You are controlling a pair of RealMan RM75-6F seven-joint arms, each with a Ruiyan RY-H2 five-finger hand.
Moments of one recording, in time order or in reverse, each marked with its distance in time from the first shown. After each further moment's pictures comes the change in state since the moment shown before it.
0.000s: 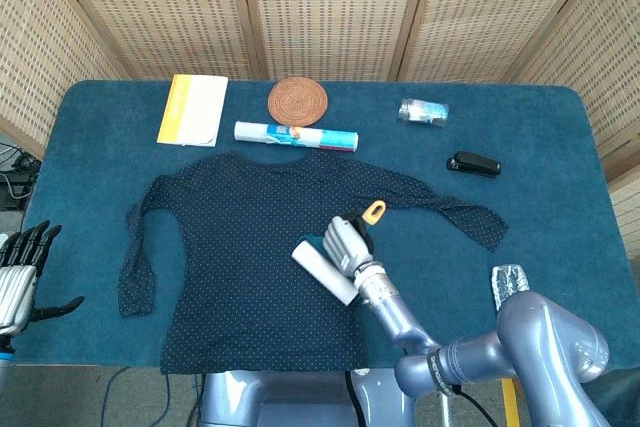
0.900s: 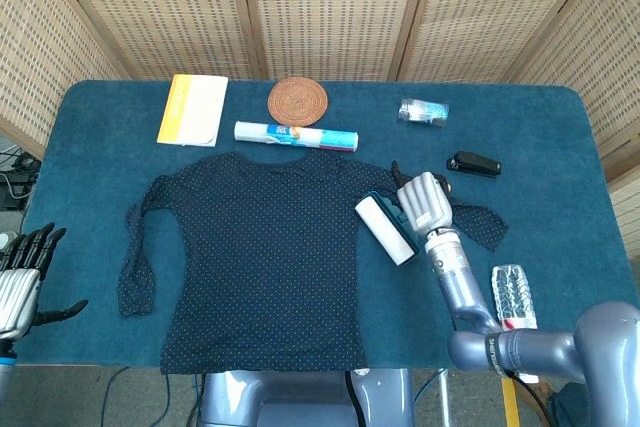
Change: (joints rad) left arm 0.009 0.008 0.015 -0.016 0.038 0.026 -0.017; right arm -0.202 0.222 0.045 0.019 -0.114 0.066 0.384
